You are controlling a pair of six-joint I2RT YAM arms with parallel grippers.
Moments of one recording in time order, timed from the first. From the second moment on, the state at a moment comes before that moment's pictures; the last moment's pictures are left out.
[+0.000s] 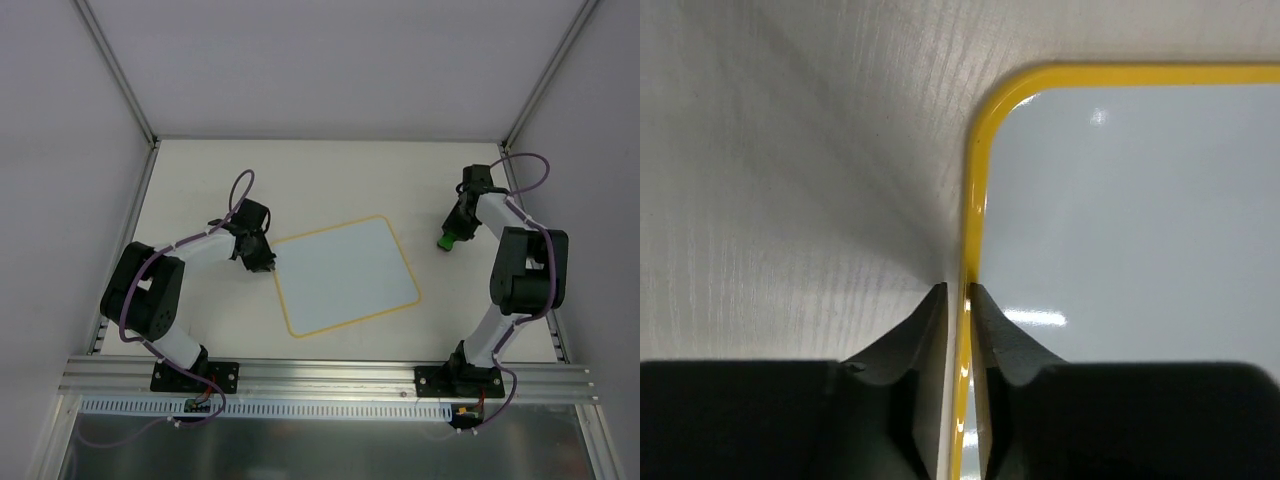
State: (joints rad) left arm -0.40 1.60 0.87 -0.43 0.02 -0.80; right arm -0.05 1.77 1.20 -0.60 0.12 0.49
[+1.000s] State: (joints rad) left arm -0.40 0.94 1.03 -0.57 -0.15 -0.50; right arm -0.04 0.95 1.27 -0.74 0.17 0.31
